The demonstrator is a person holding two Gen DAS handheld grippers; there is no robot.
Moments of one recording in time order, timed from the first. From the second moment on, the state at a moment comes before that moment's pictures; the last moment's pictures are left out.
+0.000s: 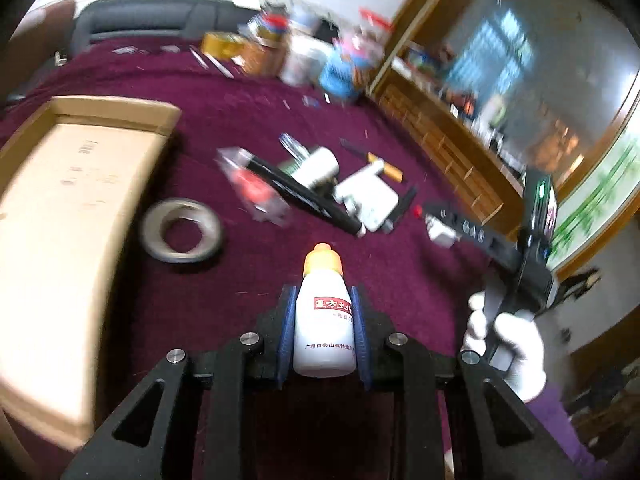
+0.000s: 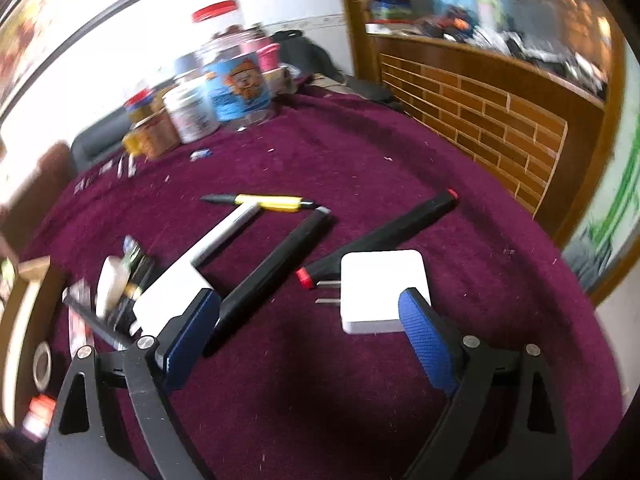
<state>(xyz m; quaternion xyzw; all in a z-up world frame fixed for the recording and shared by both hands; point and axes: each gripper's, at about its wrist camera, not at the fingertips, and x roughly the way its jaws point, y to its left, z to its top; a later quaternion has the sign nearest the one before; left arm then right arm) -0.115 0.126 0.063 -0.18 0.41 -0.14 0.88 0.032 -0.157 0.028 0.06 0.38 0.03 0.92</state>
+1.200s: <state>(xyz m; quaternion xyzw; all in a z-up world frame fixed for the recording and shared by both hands) -0.109 0.307 0.077 -0.24 0.36 -0.04 0.90 -0.021 0.105 0.076 -0.10 0.38 0.41 0.82</state>
